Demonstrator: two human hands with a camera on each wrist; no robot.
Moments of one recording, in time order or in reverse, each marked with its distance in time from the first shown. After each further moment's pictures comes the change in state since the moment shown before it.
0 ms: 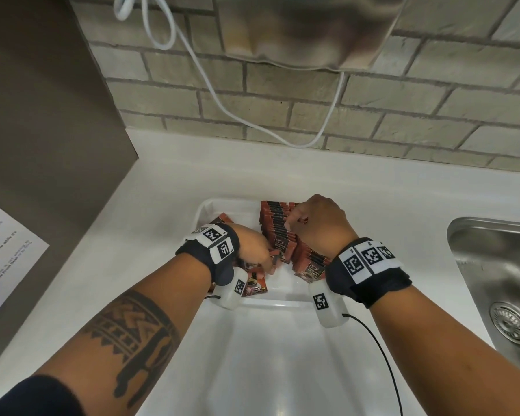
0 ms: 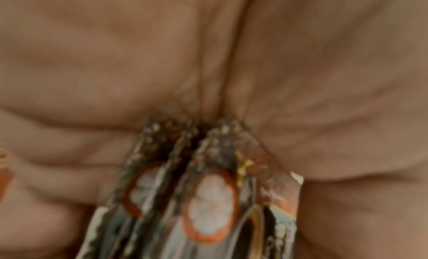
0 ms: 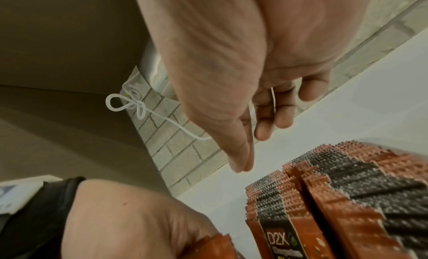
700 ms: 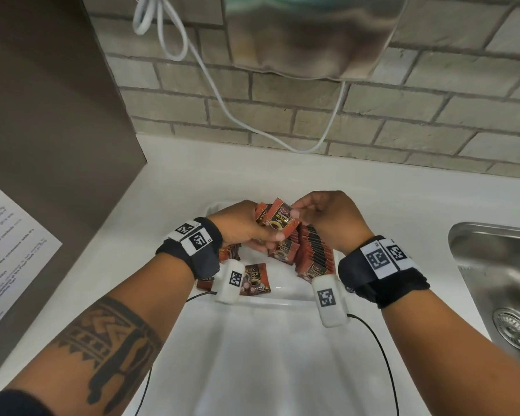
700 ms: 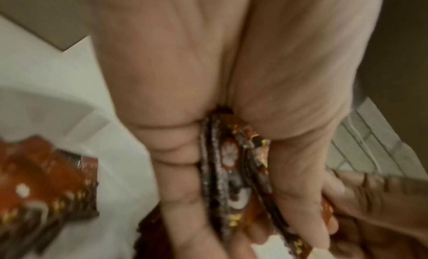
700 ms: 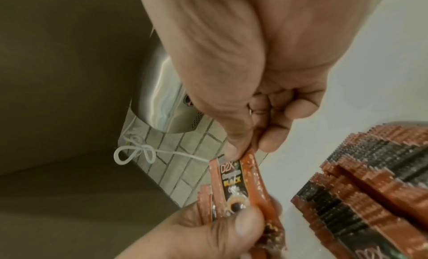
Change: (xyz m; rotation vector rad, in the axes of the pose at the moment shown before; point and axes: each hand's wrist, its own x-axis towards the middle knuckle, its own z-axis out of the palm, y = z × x) left_hand -0.036 -0.018 -0.009 -0.734 0.310 0.361; right_hand -0.018 -0.009 -0.027 0.516 0.057 -0.012
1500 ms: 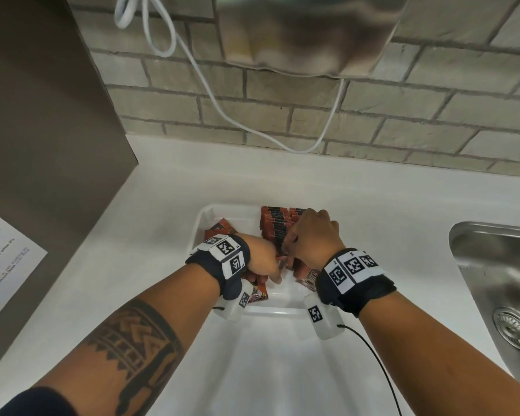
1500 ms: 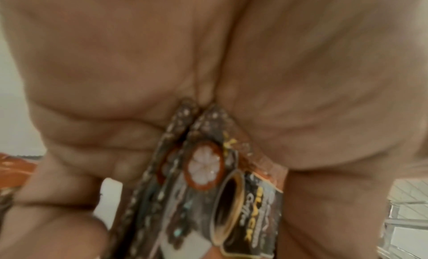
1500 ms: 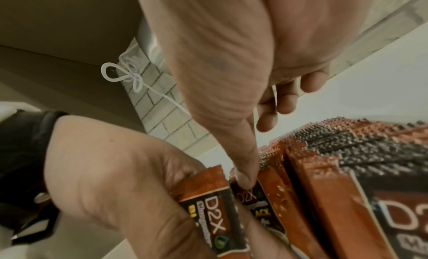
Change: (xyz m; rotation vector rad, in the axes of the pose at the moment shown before) left_hand 0.046 -0.011 0.039 0.905 -0.253 -0.363; right_hand 0.015 0.020 0.038 -0.784 -0.166 0.080
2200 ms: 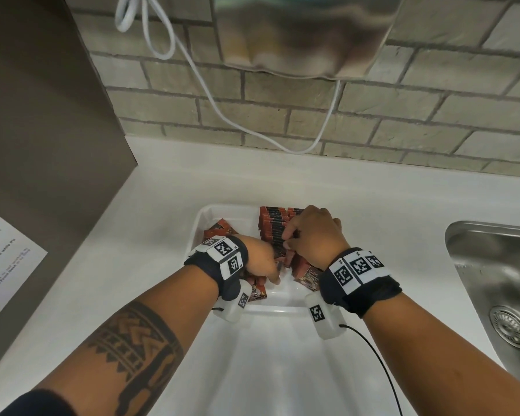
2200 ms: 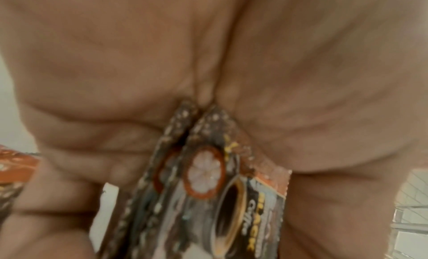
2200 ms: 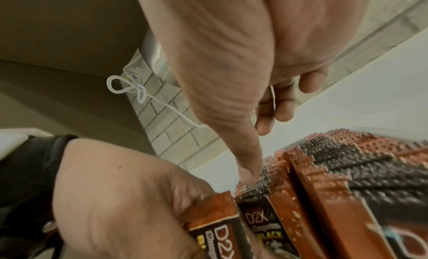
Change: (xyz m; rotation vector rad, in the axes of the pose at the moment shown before) left_hand -0.019 0.006 0.001 -0.050 -0.031 -0.032; right_hand -0.007 0.004 -0.007 0.137 0.072 -0.028
